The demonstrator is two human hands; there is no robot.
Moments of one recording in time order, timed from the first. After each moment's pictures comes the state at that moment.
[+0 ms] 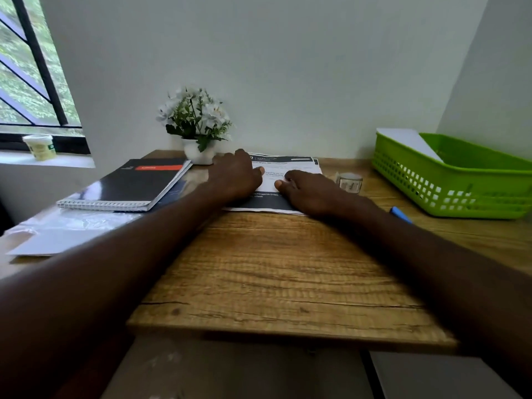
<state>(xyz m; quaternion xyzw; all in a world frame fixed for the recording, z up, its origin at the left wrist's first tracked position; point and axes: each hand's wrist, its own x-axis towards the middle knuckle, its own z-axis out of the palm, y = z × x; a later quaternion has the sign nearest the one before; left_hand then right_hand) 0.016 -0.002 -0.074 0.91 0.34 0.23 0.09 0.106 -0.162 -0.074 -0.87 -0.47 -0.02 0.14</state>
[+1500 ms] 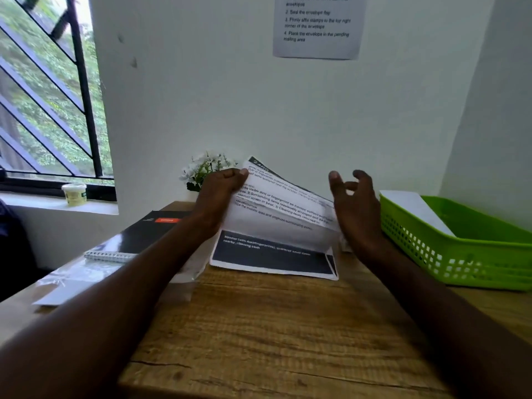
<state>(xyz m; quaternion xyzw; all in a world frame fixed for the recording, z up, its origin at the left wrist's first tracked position) -0.026 0.011 -0.017 0.67 0.14 0.44 0.58 0.128 -0.178 -0.028 -0.71 -0.29 -0.13 0.63</state>
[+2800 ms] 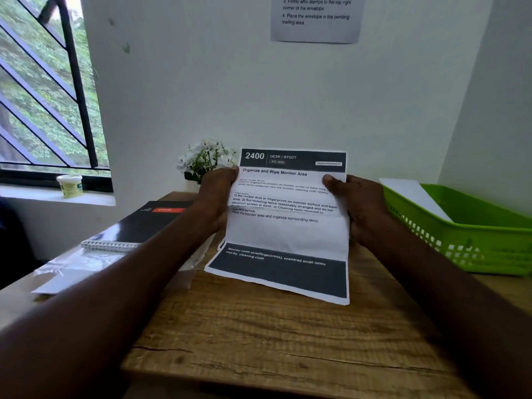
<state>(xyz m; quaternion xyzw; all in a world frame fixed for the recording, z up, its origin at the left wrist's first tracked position) -0.019 0.006 -0.024 0.54 0.21 0.40 0.71 0.137 -0.182 -0.030 -0.51 -0.27 0.16 0.80</state>
